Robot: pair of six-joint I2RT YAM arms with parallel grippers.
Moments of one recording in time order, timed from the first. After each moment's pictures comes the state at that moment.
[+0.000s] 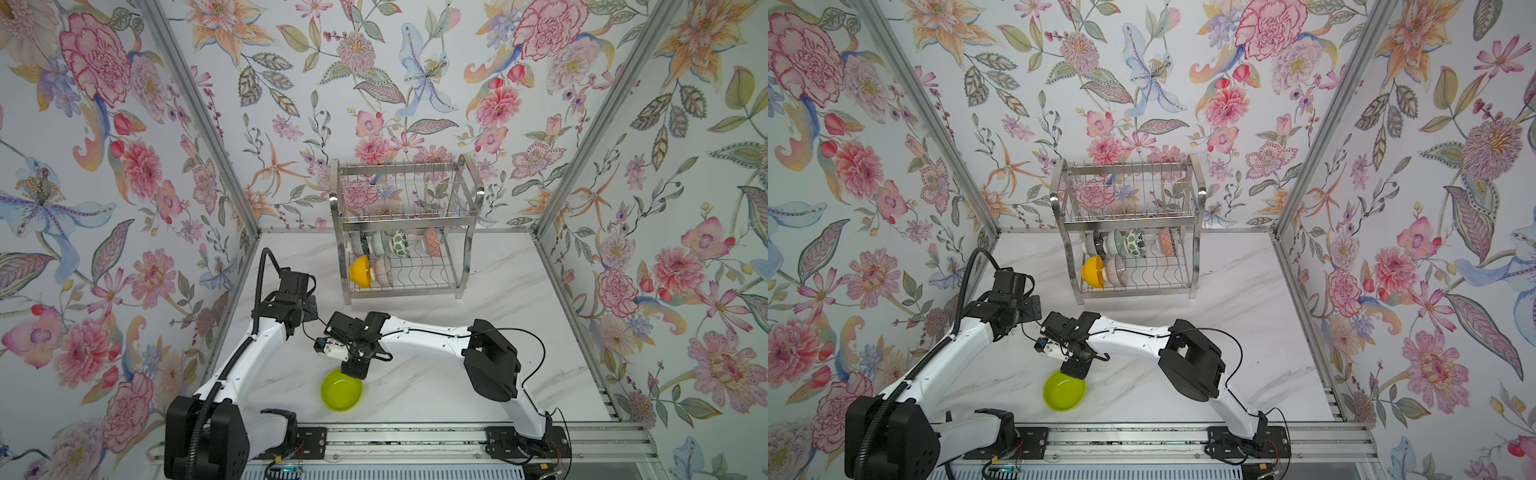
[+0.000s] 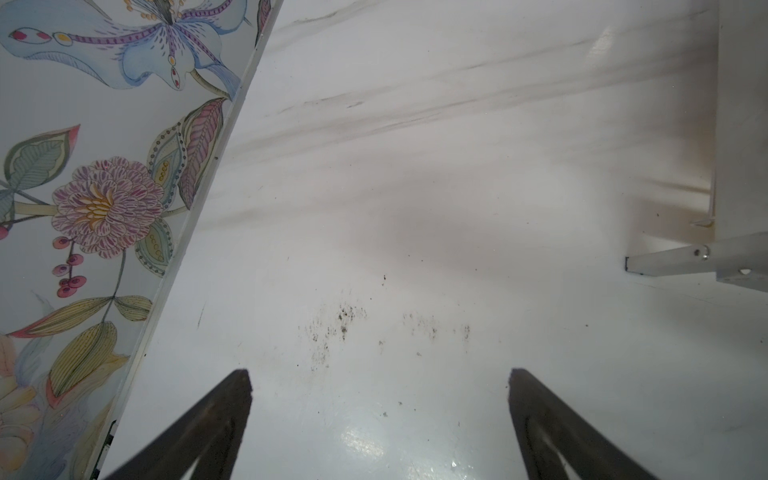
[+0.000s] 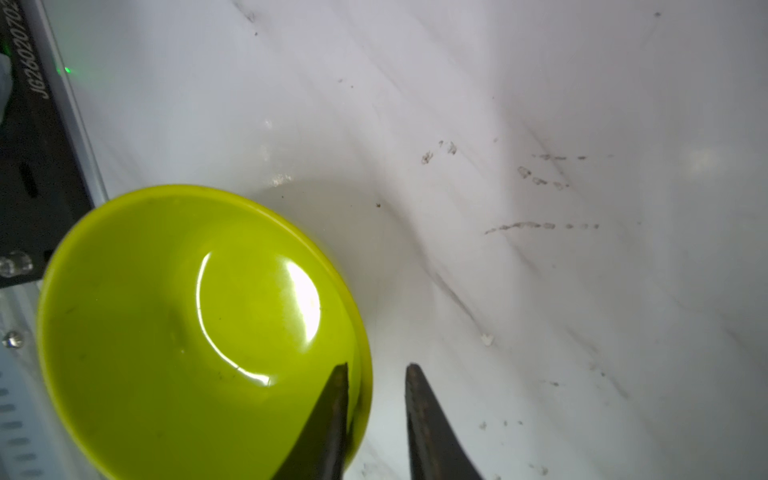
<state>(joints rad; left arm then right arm) -0.16 1.22 0.87 -0.65 -0.40 -0.27 1.21 2.17 1.79 -0.89 -0.12 -0.16</state>
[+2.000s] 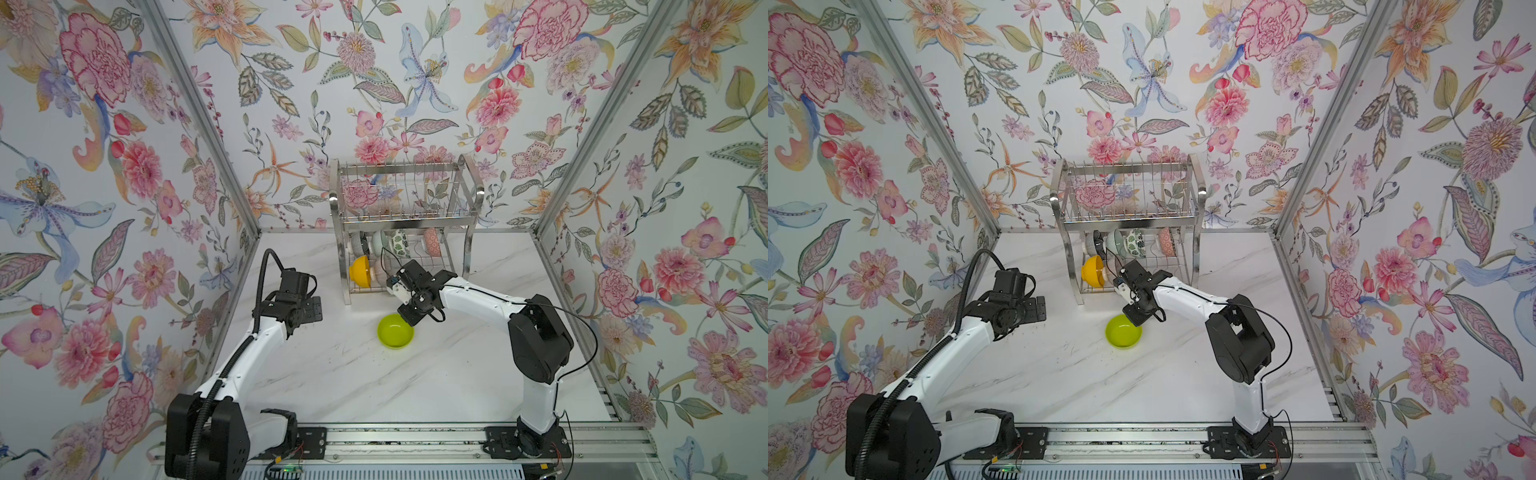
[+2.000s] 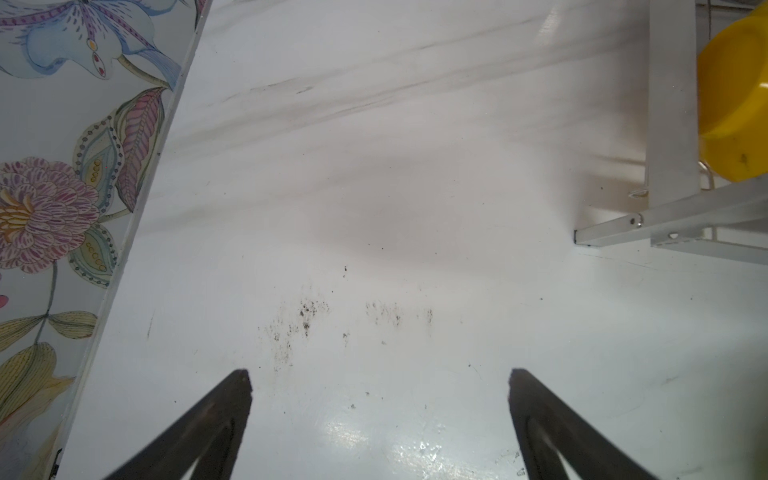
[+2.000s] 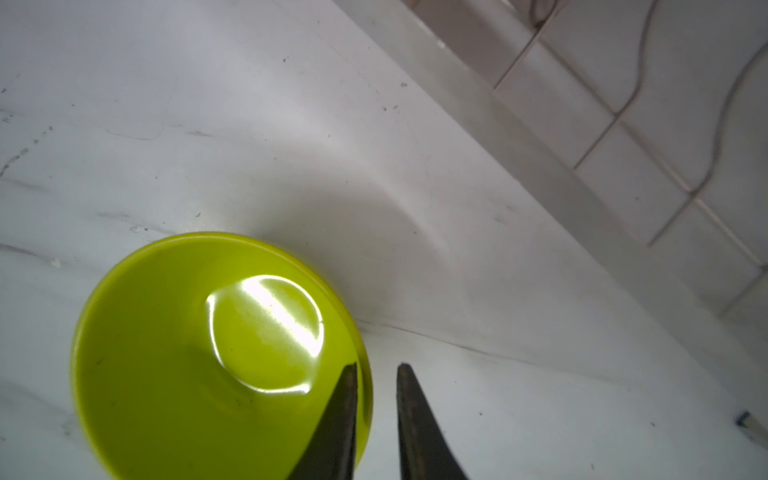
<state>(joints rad) -0.16 1.23 0.87 -0.64 -0.28 -0.24 0.75 1.92 1.46 -0.74 -0.04 -0.06</state>
